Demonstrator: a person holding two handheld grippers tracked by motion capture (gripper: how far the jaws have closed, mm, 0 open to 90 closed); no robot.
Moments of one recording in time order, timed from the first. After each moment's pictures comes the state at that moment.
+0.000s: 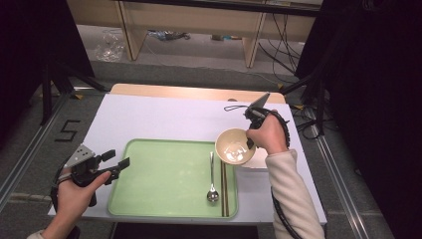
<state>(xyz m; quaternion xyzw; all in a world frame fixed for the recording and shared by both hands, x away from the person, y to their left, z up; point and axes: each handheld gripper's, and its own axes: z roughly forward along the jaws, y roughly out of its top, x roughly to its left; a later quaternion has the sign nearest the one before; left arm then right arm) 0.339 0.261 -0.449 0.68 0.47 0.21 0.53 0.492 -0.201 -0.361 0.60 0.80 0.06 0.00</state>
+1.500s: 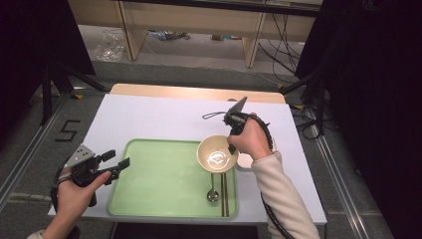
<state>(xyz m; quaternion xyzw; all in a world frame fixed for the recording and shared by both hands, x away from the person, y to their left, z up) 0.339 0.260 -0.449 0.68 0.47 0.21 0.53 0.479 -0.149 -0.369 0.53 0.84 0.06 -0.01</state>
